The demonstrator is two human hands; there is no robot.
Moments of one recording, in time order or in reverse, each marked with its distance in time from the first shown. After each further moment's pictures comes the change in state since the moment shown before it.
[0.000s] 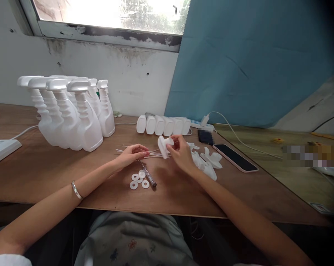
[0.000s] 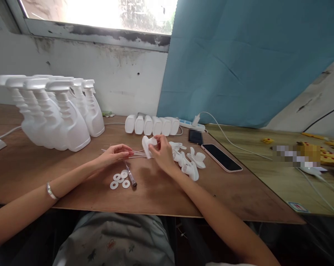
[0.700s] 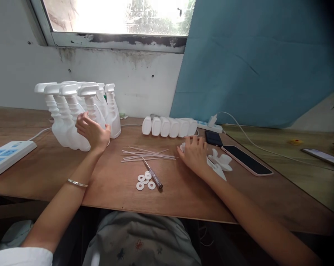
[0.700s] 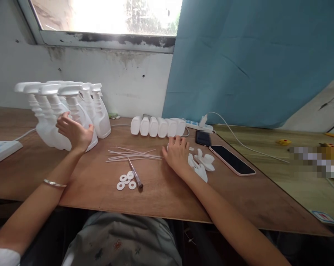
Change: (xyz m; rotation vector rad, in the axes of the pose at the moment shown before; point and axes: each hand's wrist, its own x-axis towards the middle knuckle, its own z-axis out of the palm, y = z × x) left_hand -0.010 0.047 -0.086 1.051 1.433 0.299; right_hand 0.004 0.013 -0.012 -1.014 0.016 -0.176
